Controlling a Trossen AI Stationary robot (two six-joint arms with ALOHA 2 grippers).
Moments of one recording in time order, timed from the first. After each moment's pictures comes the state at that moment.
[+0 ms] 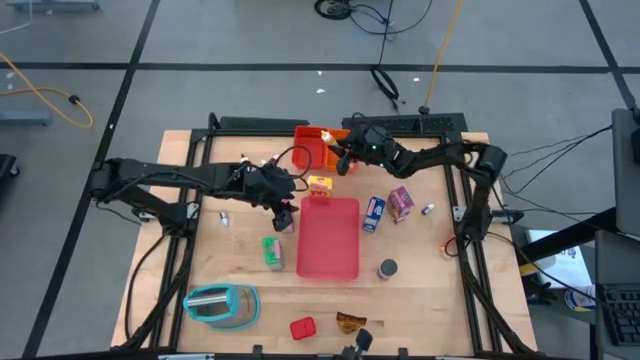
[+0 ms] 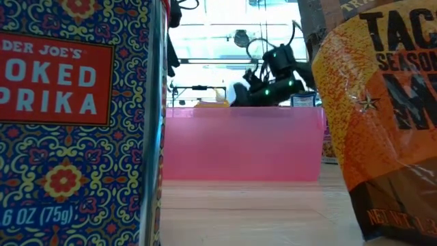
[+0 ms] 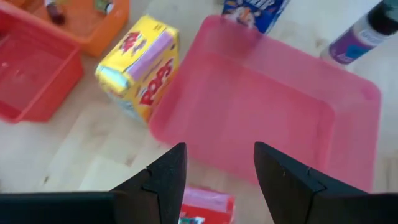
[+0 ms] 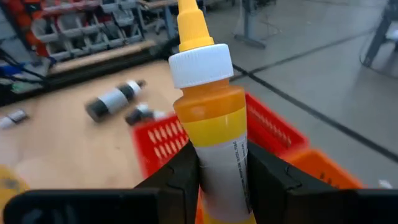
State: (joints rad) left arm 0.06 1.36 1.08 -0.56 -0.06 -0.31; right arm -0.55 1.88 0.87 0.77 -0.11 0.08
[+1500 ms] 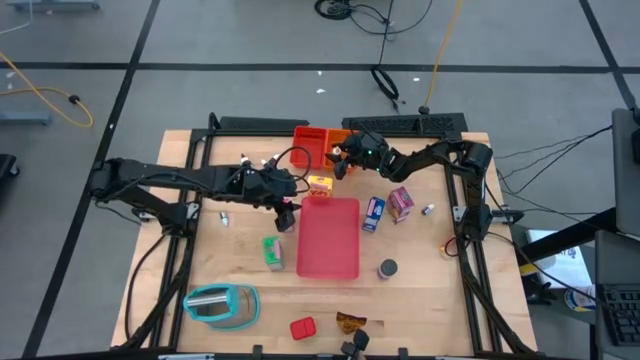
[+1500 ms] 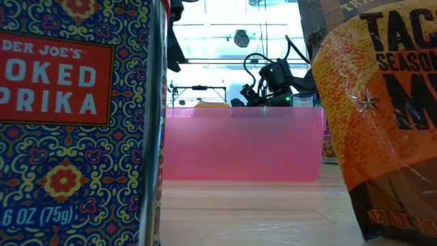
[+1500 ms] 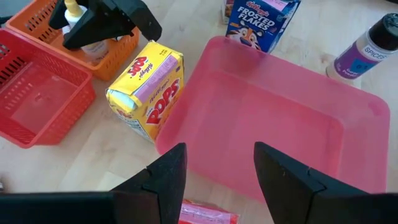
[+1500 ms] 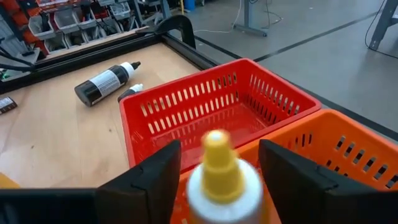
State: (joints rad) left arm 0.03 1.36 1.08 -0.52 -0.14 -0.30; right arm -0.55 1.98 0.86 0.86 -0.11 0.12
